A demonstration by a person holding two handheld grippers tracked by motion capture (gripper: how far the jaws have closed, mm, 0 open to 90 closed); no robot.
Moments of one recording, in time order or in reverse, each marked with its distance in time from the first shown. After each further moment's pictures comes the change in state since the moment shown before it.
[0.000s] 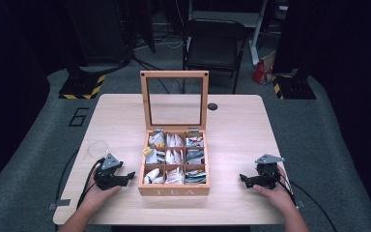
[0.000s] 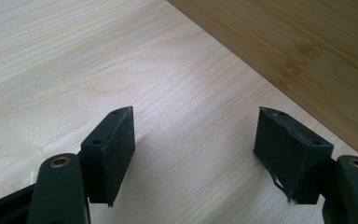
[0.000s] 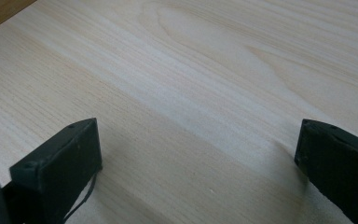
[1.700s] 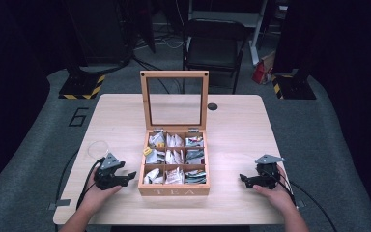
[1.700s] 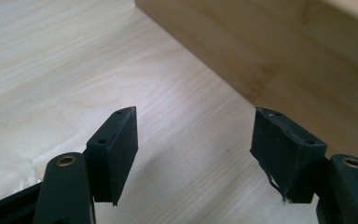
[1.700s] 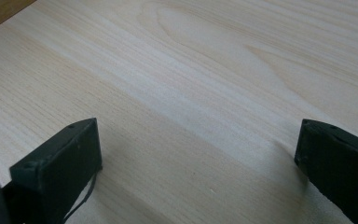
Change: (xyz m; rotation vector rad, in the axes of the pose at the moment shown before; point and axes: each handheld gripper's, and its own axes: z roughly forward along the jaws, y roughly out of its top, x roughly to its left) left arm -0.008 0.012 -0.014 -0.028 -0.030 0.018; right arm 0.000 0.000 0.000 0.001 -0.005 -0.002
